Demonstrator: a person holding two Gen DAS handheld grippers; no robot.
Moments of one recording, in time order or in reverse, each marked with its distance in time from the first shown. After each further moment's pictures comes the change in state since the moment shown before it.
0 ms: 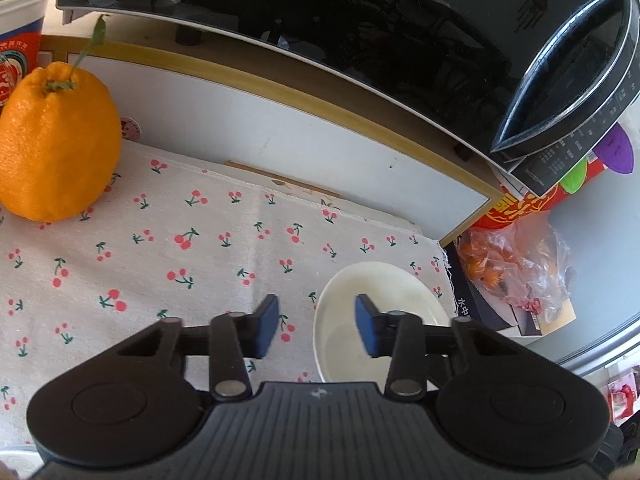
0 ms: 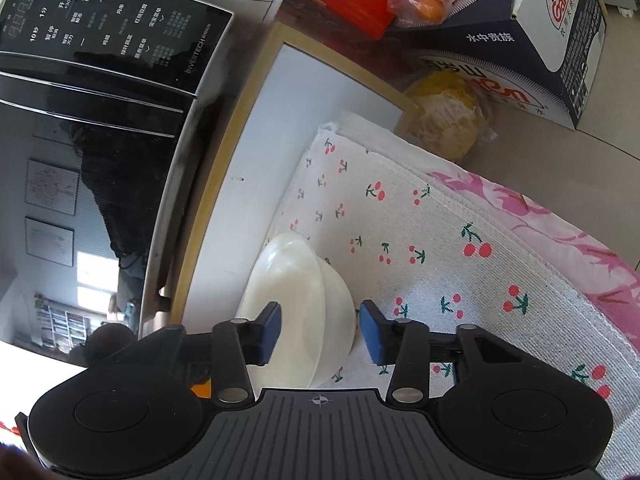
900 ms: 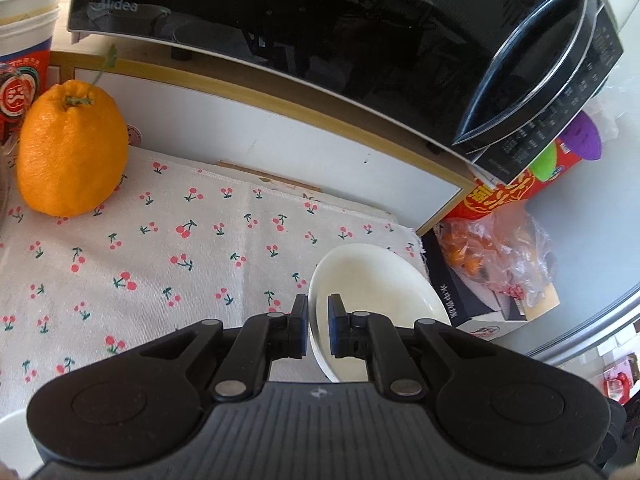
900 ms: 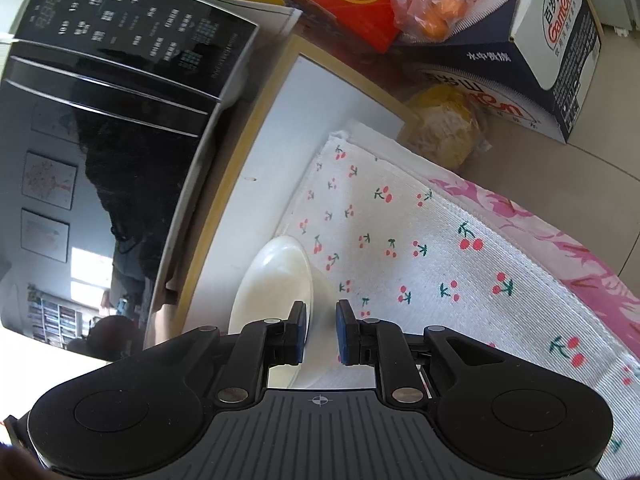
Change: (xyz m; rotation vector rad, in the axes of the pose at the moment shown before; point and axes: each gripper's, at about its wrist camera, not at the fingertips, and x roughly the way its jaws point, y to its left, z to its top) left arm -0.034 -0.010 -0.010 0.025 -0.005 -0.024; right arm -0.030 0.019 -0.008 -0.046 -0.017 -0.022
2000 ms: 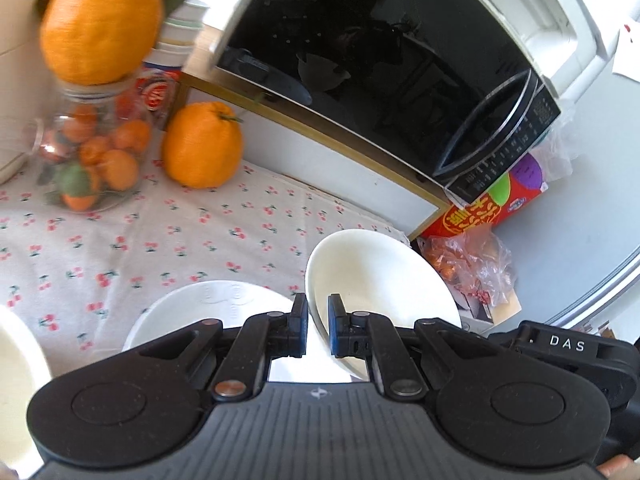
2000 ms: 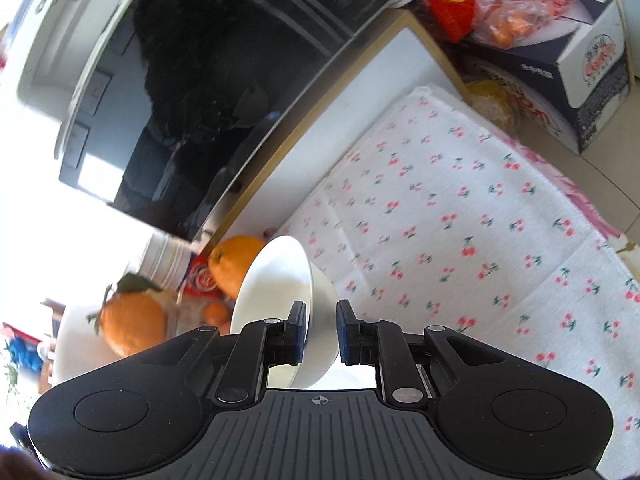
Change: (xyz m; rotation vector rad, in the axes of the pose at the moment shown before) left arm -0.136 0.060 -0.055 -0.090 -0.109 -0.040; right arm -0.075 0.082 -0.087 -0.260 0.128 -0.006
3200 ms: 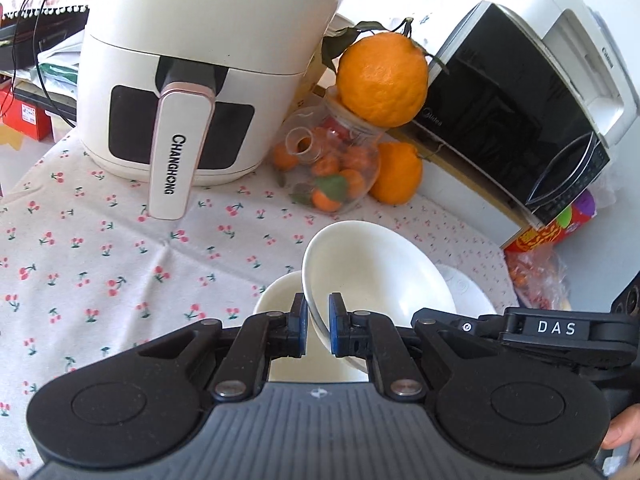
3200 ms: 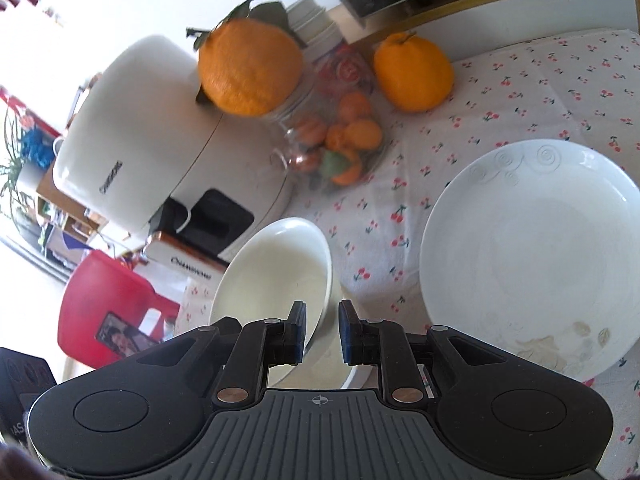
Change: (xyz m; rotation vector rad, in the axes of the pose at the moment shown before) left arm -0.134 0.153 -0.021 -0.040 -0.041 0.156; right arm 0.077 0.132 -0.159 -0.416 0.323 0.046
